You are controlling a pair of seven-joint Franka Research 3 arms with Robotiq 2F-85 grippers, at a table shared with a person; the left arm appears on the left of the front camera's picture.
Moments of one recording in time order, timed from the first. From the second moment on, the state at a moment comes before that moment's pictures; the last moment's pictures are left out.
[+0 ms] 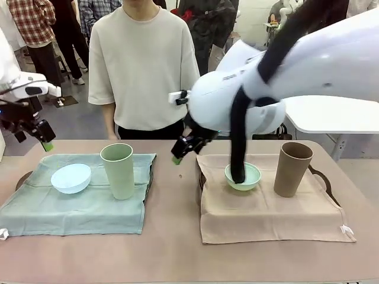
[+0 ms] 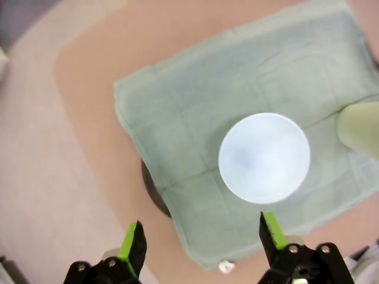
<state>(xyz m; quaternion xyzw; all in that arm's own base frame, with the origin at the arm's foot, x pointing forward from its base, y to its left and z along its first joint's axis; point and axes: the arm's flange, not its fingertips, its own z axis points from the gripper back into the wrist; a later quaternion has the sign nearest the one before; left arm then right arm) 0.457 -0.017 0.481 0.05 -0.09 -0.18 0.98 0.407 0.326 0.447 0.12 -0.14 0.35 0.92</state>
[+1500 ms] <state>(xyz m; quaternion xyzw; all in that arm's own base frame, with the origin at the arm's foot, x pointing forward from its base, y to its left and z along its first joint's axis) 0.419 -0.060 0.516 0.03 -0.03 -0.09 1.00 0.287 0.399 0.560 -0.02 0.07 0.19 0.98</state>
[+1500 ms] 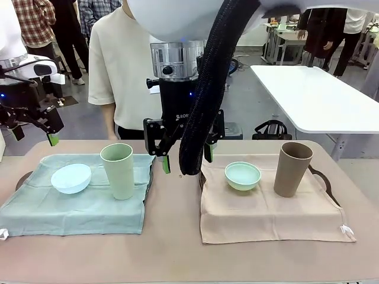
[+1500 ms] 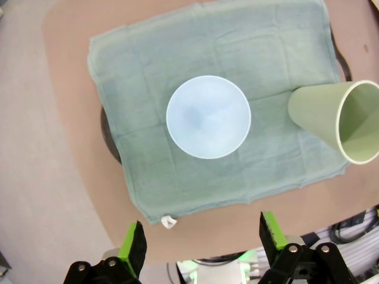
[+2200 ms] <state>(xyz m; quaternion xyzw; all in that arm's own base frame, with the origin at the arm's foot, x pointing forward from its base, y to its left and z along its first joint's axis) 0.418 -0.058 0.516 0.01 -0.03 -0.10 0.99 0.288 0.393 0.564 0.00 0.08 0.21 0.98</state>
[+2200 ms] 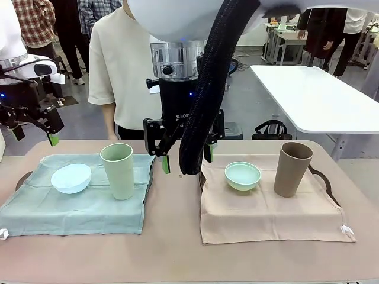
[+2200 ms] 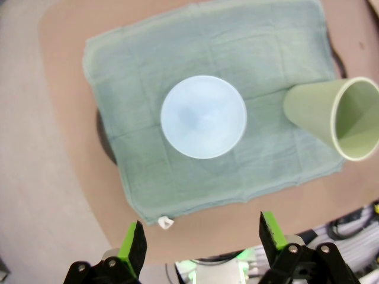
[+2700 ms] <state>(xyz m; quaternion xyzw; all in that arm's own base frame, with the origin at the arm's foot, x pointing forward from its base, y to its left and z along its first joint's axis) 0.386 -0.014 0.539 -0.21 -0.01 -0.16 0.96 0.258 0.232 0.598 0.31 0.02 0.16 0.94</state>
